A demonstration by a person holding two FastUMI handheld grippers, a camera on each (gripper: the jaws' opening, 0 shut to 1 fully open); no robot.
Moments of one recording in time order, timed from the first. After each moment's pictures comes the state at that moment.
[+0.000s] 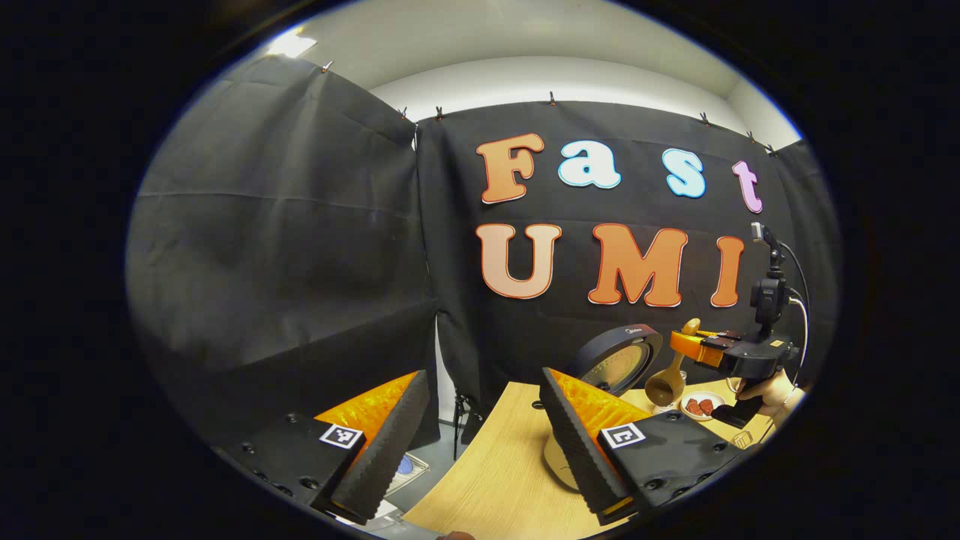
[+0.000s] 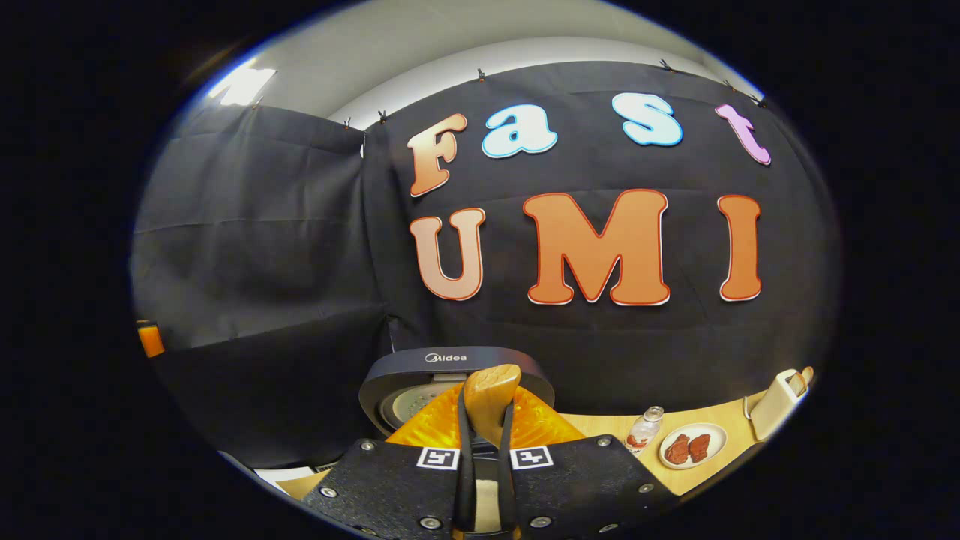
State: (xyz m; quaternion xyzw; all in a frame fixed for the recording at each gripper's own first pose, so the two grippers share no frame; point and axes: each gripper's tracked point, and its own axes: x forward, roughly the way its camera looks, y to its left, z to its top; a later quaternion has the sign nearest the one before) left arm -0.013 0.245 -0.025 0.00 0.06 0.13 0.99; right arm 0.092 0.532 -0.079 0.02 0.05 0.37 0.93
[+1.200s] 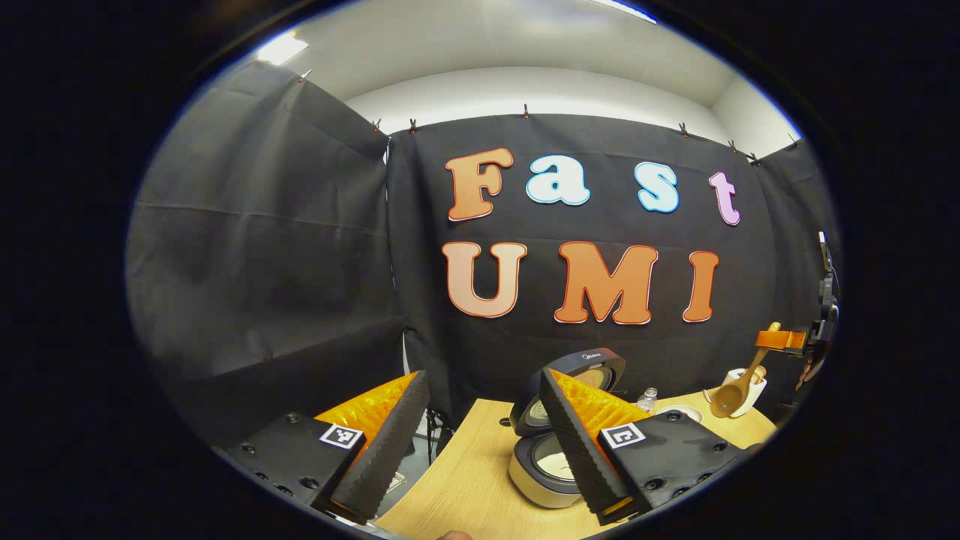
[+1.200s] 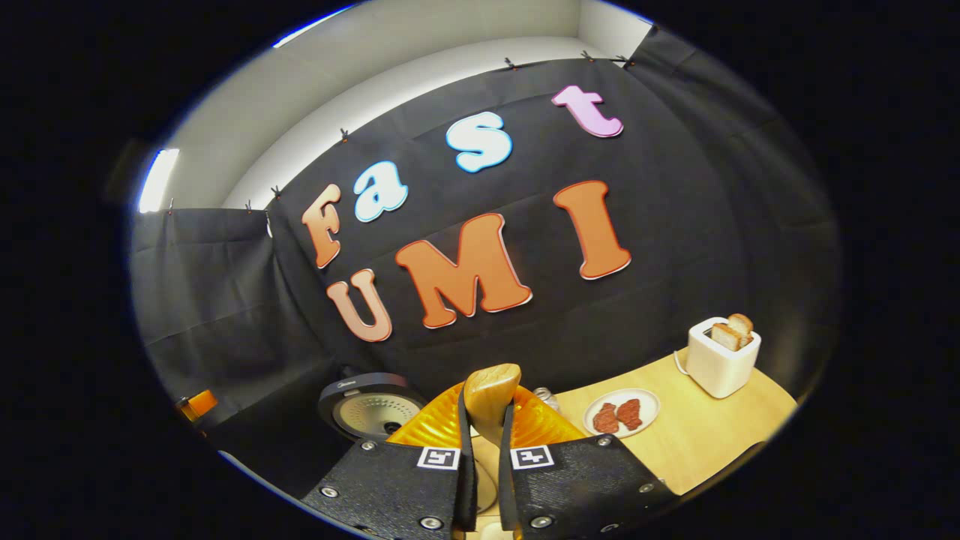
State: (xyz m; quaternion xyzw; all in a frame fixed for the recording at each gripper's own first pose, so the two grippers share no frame) left arm 0.020 0.185 0.006 0.01 0.02 0.08 1.00; right arm 0.096 0.263 -0.042 0.16 0.08 0.22 0.96
